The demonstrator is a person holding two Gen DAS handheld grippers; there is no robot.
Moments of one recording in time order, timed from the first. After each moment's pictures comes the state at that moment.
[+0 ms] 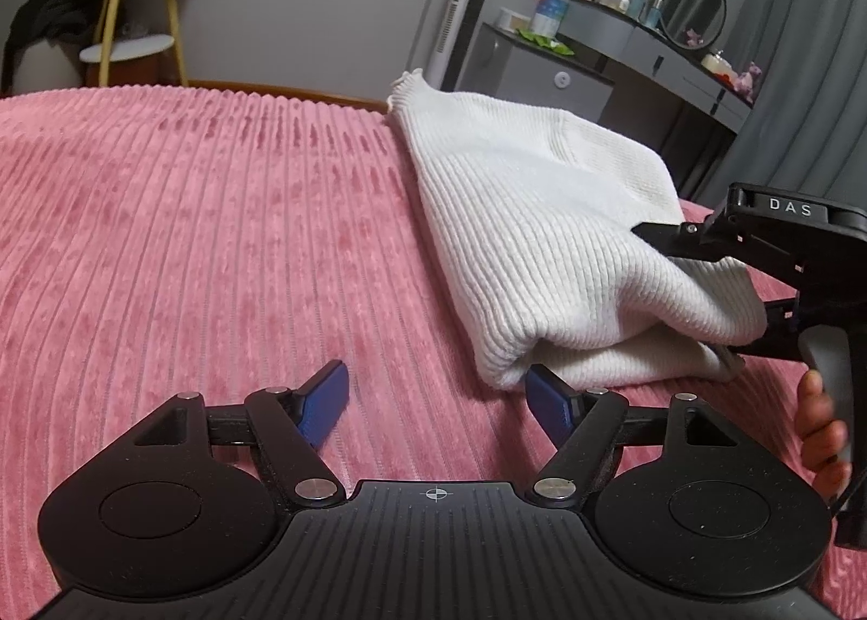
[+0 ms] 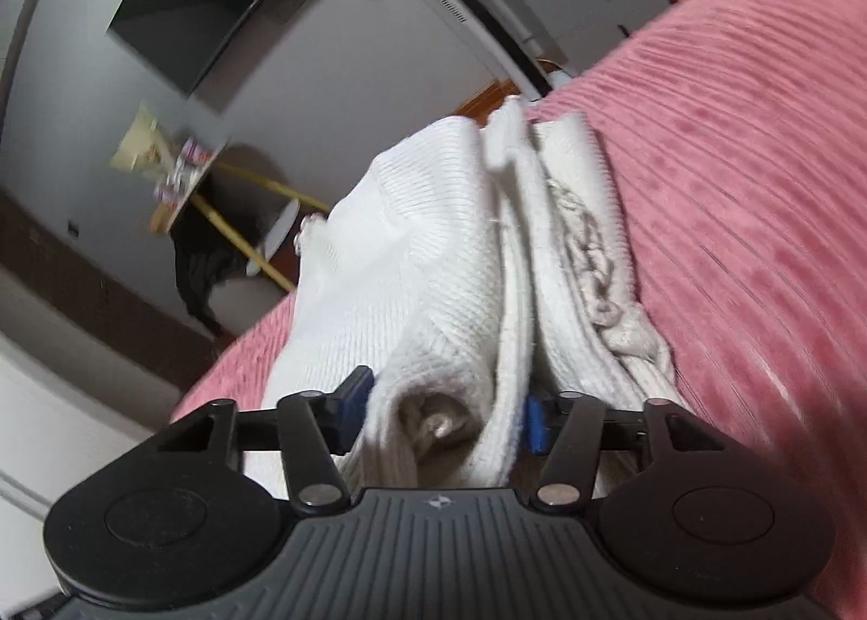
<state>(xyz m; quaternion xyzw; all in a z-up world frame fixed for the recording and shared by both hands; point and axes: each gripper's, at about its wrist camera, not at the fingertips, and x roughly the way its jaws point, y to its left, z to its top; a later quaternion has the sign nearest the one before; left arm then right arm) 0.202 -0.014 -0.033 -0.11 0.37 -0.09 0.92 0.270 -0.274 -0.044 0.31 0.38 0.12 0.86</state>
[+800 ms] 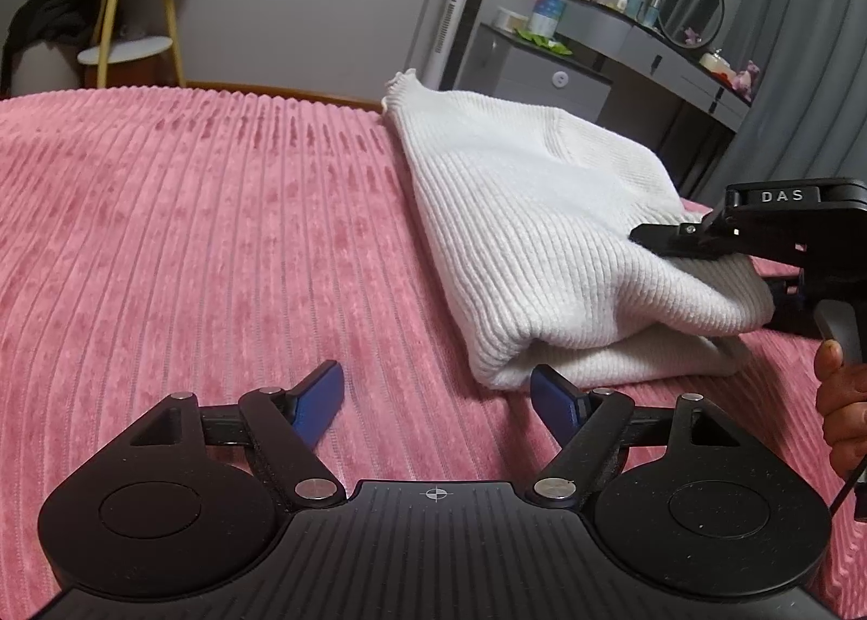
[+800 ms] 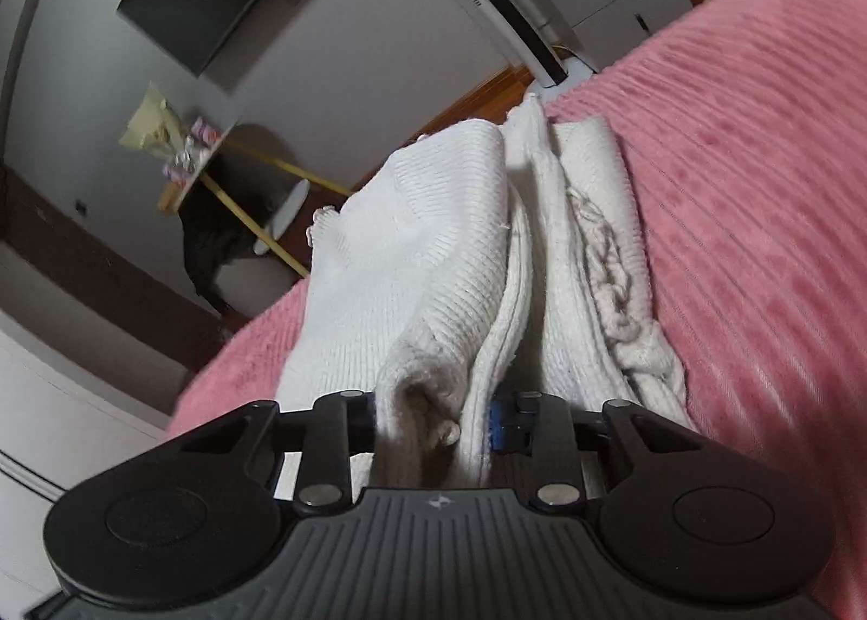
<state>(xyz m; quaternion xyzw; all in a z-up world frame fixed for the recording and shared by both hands) 0.201 -0.018 -0.033 -0.11 0.37 -0.08 0.92 0.280 -0.277 -0.034 0.30 0.39 0.13 0.86</state>
